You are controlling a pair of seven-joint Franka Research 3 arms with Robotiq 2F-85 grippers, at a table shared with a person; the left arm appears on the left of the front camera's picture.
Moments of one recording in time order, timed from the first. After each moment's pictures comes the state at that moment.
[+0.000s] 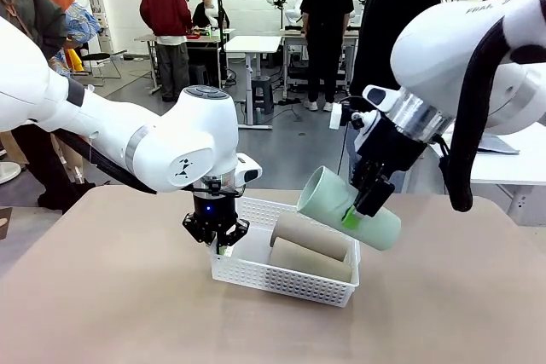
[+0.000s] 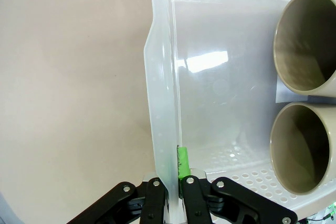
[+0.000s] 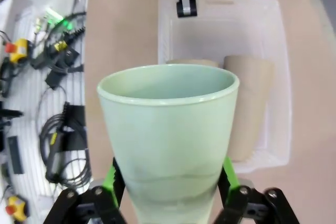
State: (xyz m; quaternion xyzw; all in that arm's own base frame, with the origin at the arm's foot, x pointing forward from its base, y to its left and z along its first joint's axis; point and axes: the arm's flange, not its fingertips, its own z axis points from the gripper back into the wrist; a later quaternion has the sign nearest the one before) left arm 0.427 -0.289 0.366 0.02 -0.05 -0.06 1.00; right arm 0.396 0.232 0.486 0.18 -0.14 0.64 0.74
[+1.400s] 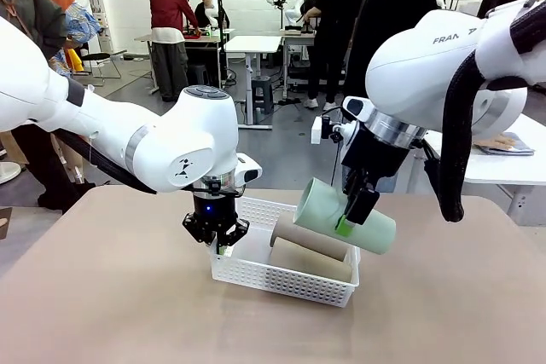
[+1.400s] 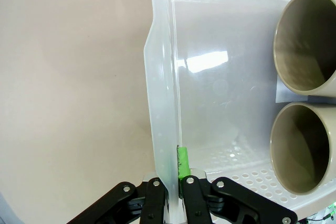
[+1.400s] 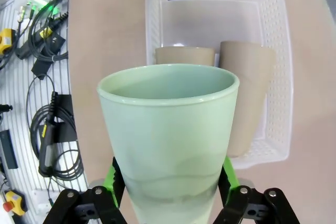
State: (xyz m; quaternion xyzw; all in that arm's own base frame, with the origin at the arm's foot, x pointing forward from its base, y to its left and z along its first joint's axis) left arm 0.427 -0.289 0.366 0.02 -0.05 -0.06 1.00; right arm 0.397 0.256 0.476 0.13 -0.11 0.64 0.75
